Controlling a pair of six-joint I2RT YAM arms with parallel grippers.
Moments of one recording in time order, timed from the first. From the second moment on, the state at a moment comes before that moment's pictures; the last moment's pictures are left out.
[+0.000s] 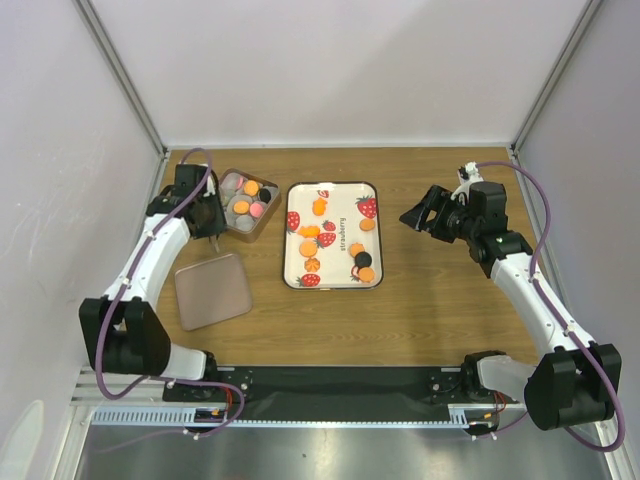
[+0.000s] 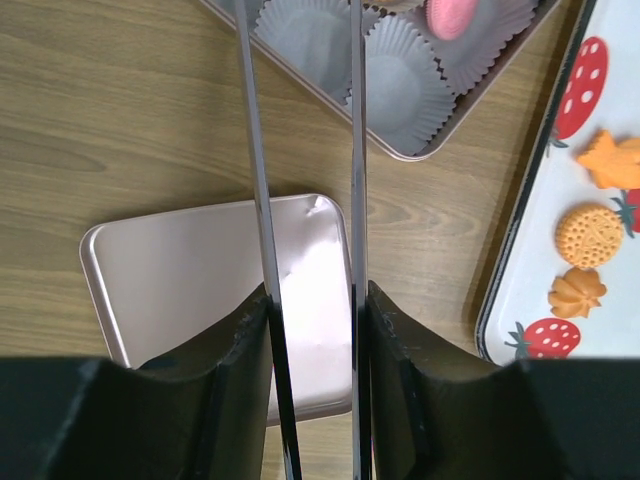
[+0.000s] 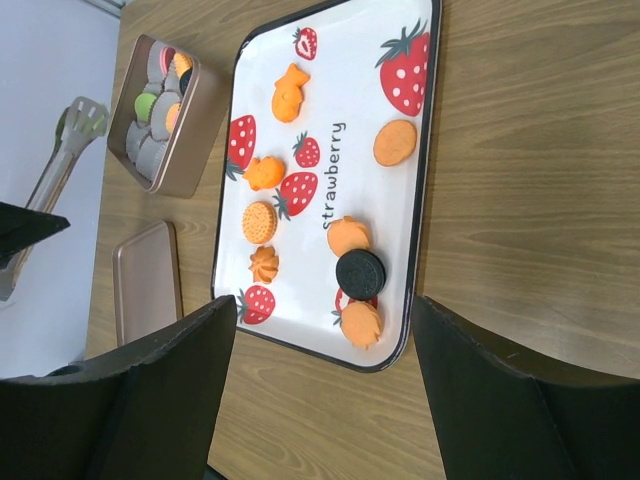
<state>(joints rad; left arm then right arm) -0.06 1.40 1.19 -0.75 -0.10 -0.27 0.15 1.15 0.91 -0.28 -0.38 0.54</state>
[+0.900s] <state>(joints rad) -0.04 1.50 1.18 -0.75 -0.14 -0.24 0.15 1.15 0.91 -0.27 -0.39 0.54</state>
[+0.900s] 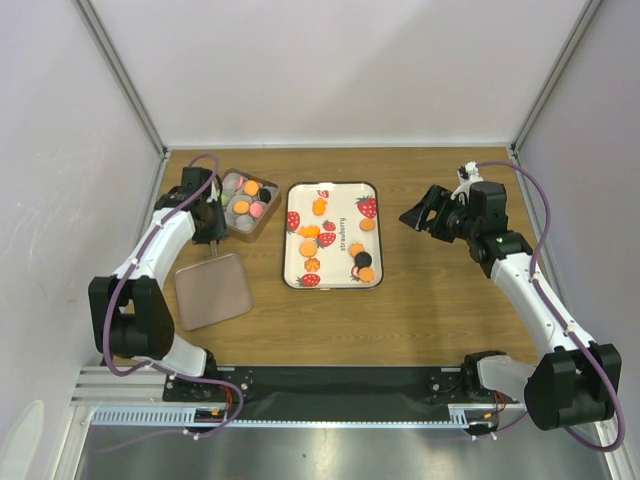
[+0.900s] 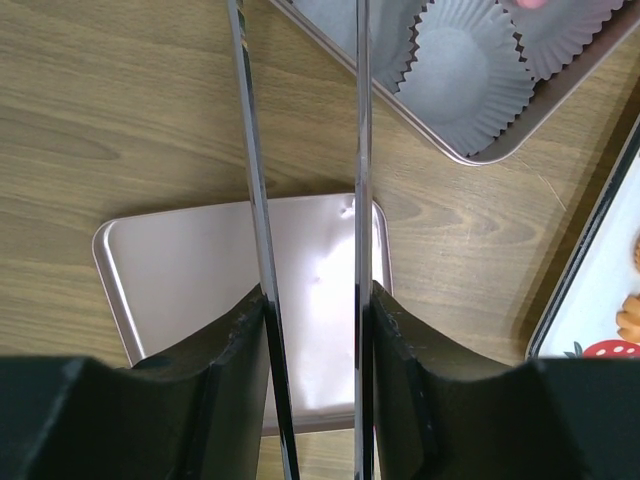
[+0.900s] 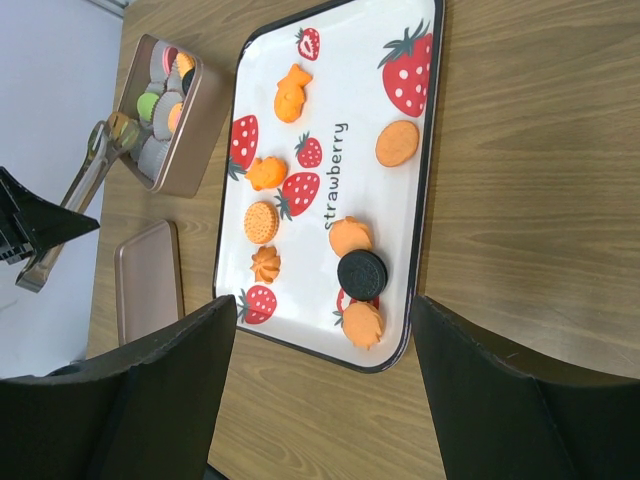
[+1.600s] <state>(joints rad) -0.04 1.50 1.18 -0.74 -0.15 -0.24 0.15 1.15 0.91 -0.27 -0.39 0.54</state>
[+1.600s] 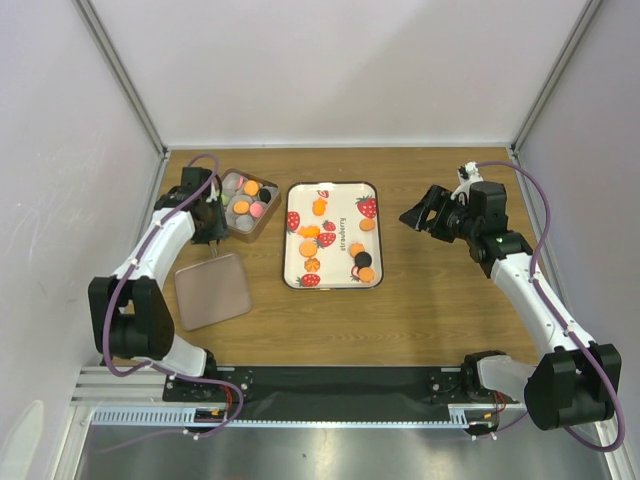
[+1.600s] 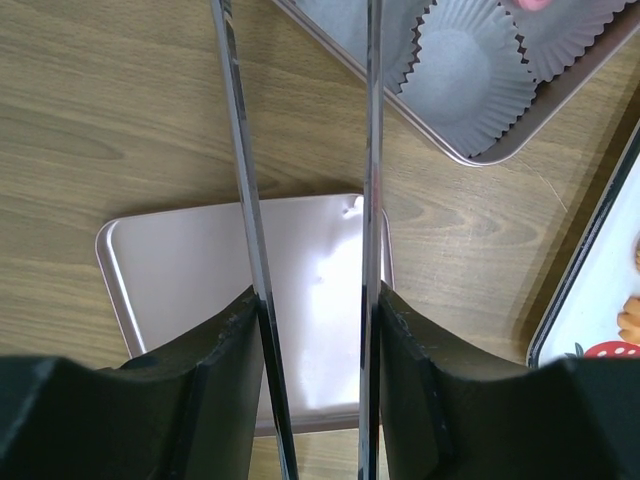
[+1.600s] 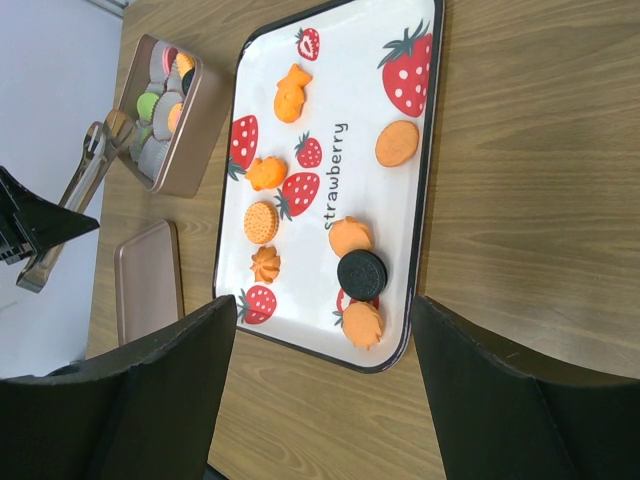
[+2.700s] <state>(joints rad) -0.83 1.84 1.55 -0.74 -0.12 -0.40 0.13 1.15 0.91 -0.28 -0.32 0.54</state>
